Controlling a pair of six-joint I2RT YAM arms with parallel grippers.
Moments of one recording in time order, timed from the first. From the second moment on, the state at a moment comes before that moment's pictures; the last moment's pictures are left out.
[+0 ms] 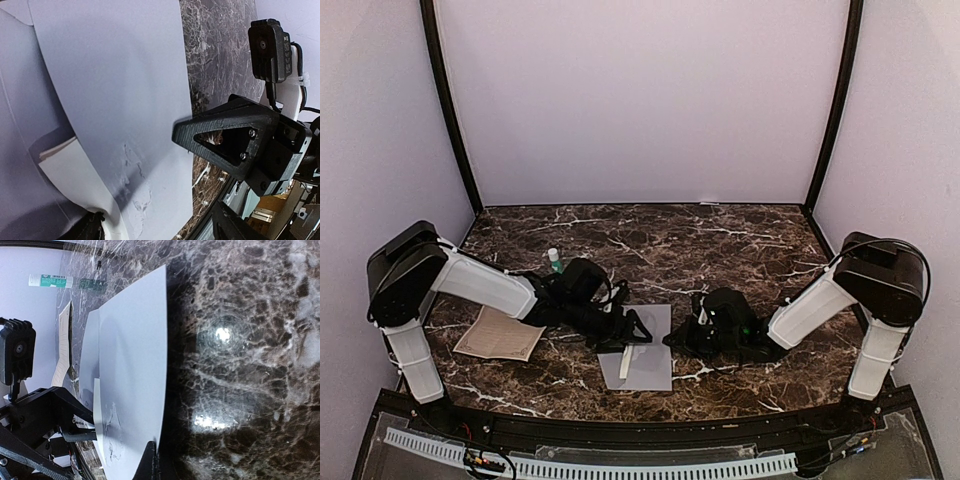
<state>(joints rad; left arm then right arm) -0.87 1.82 0.89 0.09 0.51 -0.92 0.96 1.82 0.59 0.60 -0.15 1.19</state>
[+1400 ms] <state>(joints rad) -0.05 0.96 0.57 -0.50 0.09 -0.73 0.91 1.44 0.60 0.28 0.09 0.93</state>
